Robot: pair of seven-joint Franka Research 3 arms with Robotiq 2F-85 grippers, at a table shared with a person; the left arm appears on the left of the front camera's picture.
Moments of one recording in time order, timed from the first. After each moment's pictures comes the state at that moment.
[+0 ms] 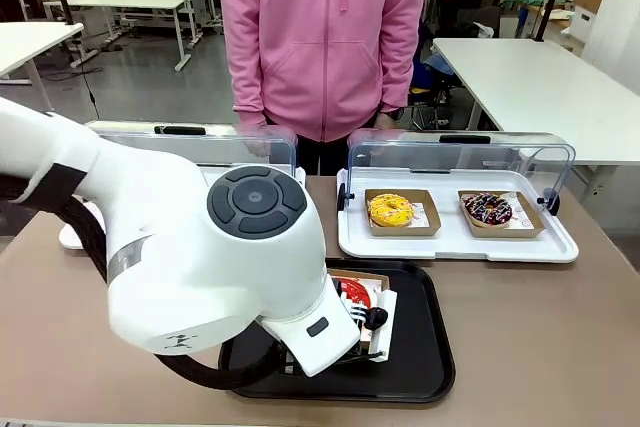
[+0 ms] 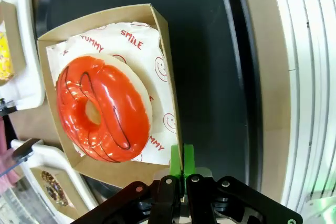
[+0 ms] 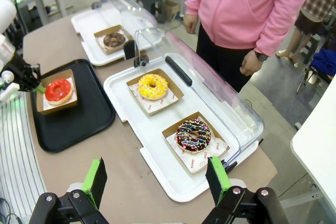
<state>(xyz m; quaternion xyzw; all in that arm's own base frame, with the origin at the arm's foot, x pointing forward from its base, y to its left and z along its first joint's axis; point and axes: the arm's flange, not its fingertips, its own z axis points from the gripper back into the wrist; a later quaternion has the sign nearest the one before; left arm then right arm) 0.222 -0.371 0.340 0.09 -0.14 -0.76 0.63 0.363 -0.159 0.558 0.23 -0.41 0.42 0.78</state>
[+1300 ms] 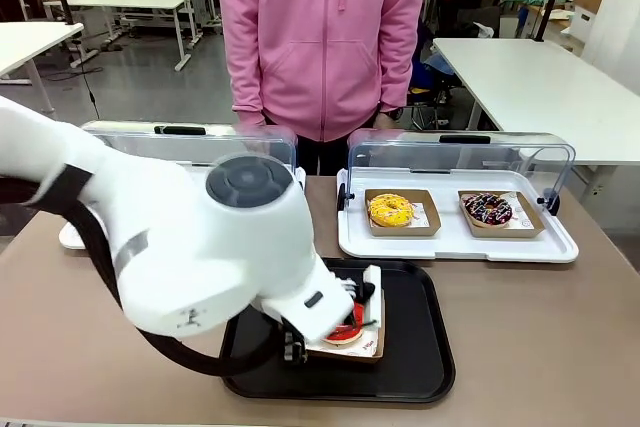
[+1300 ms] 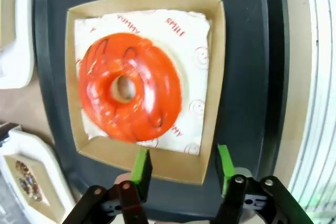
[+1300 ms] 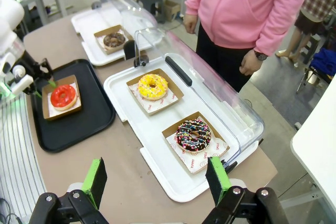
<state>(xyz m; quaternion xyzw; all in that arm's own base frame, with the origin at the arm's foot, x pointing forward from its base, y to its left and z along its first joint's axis) 0.251 -0.359 0.333 0.05 -0.13 -0.71 0.69 0.363 -0.159 0.558 0.23 -0.41 0.42 0.78</state>
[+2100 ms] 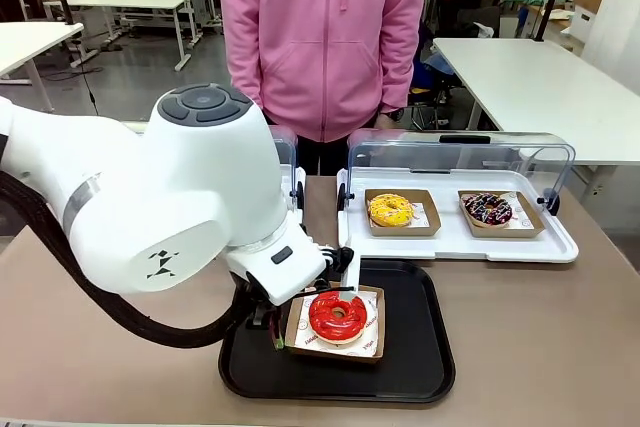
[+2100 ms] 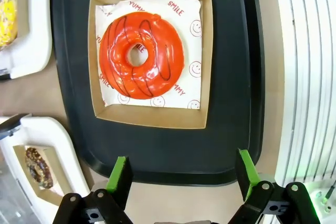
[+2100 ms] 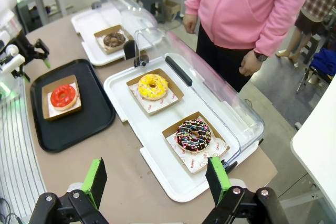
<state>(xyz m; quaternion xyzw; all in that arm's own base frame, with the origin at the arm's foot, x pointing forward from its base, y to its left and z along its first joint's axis) 0.257 -0.332 0.382 0.03 -0.11 -0.73 0.67 0.363 -0.159 0.558 0.23 -0.41 0.42 0.78</state>
